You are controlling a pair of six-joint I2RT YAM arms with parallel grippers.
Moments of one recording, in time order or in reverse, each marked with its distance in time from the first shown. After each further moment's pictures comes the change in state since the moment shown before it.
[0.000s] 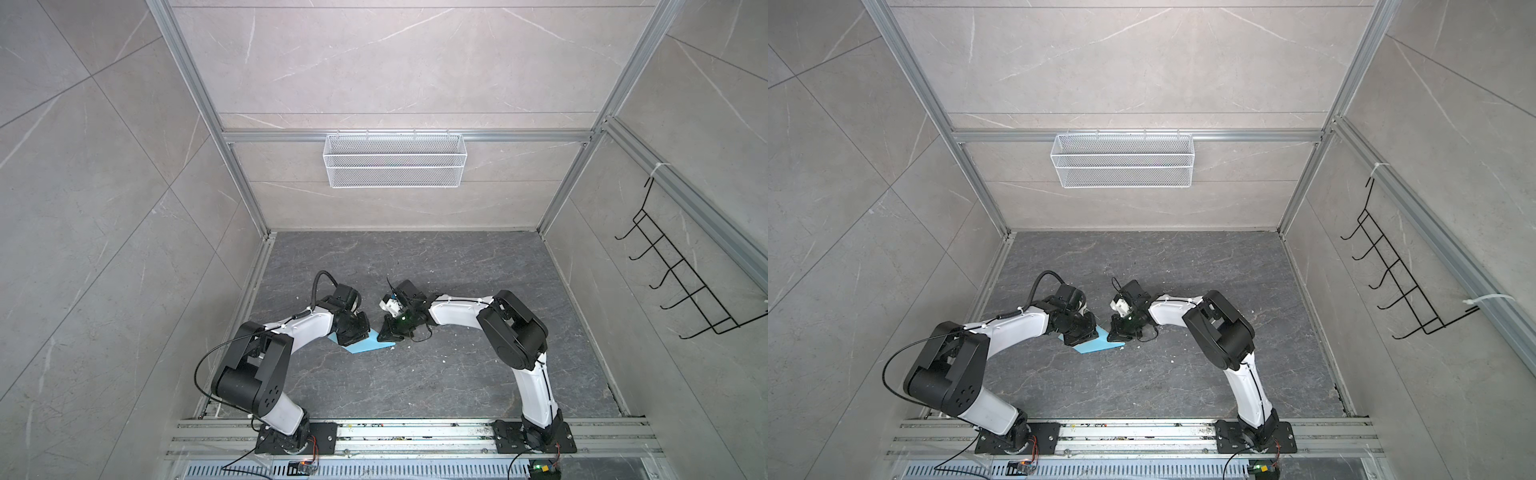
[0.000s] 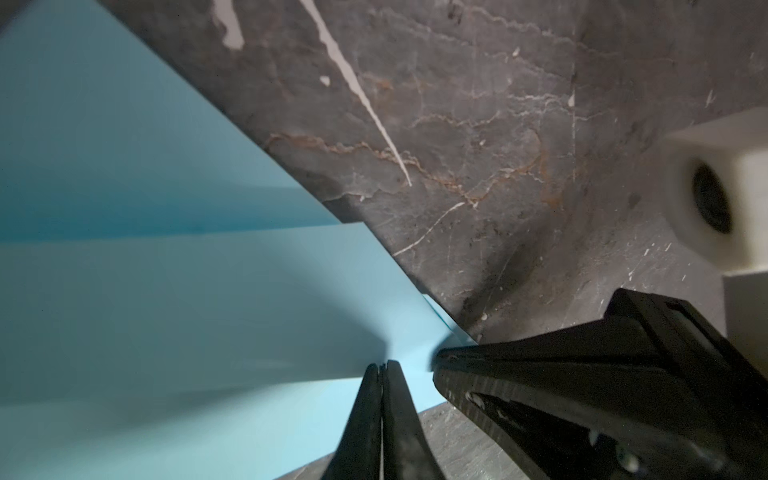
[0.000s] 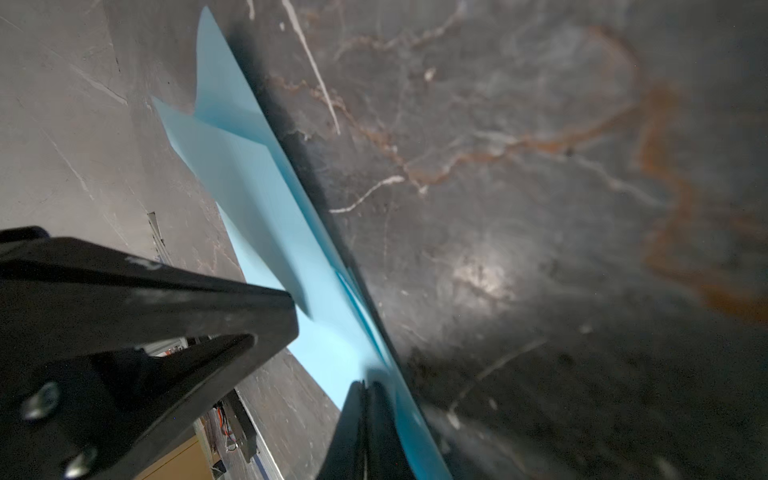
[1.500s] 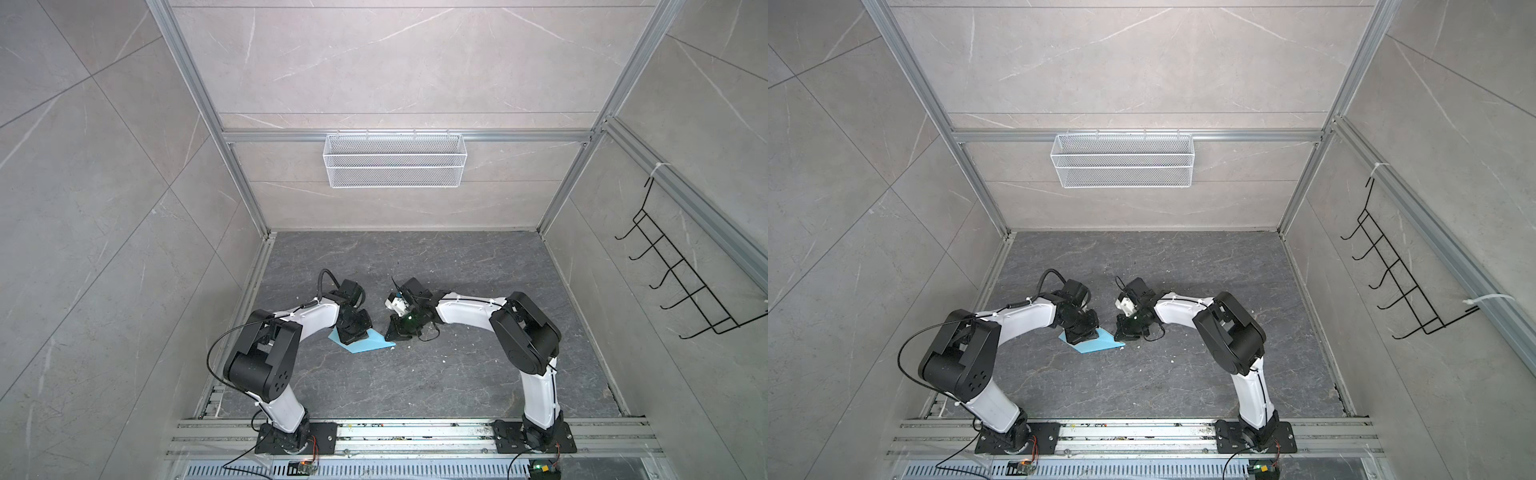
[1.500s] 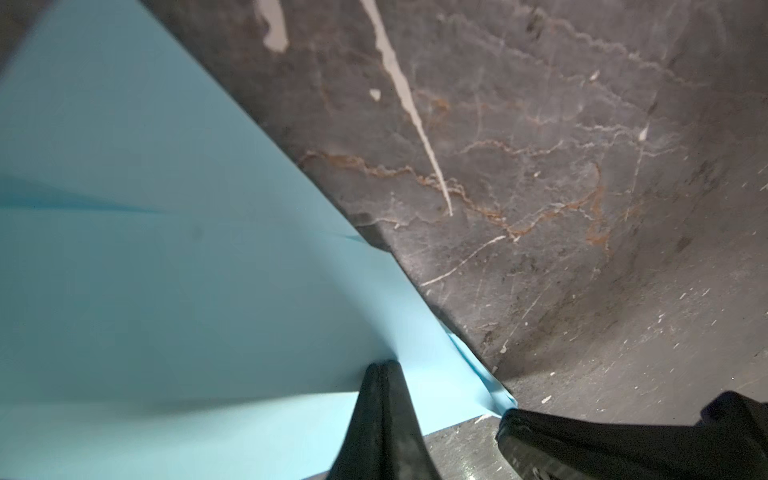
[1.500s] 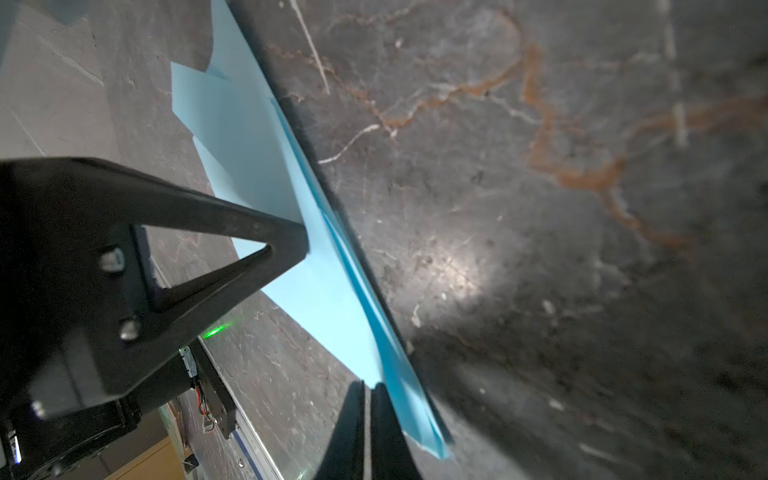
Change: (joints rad) left arm -0.005 0.090 0.101 -0.113 -0.045 -0.063; right arm -0.008 -0.094 -0.032 -0.104 0.045 -0.085
